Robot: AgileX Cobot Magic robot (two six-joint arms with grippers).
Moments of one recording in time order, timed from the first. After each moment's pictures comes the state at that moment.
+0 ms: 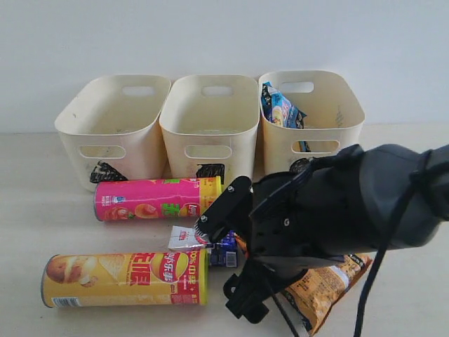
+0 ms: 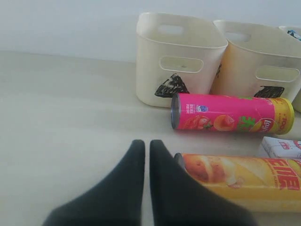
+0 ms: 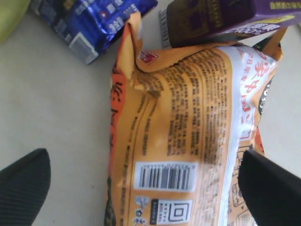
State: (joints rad) left arm -0.01 0.00 0.00 -0.21 0.31 0.09; right arm 0.92 1.82 -0.98 -0.77 0.65 0.69
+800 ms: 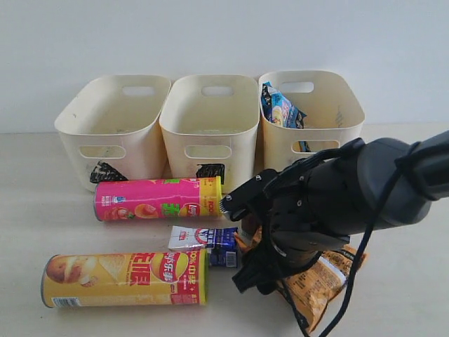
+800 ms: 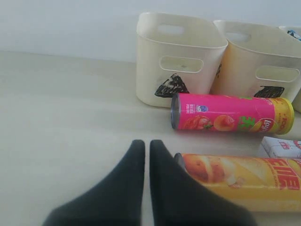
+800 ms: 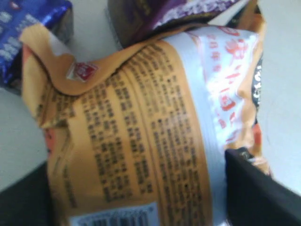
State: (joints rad) left arm -0.01 0.00 0.00 -0.21 0.31 0.09; right arm 0.80 1.88 -0.99 -0.72 0.53 0.80
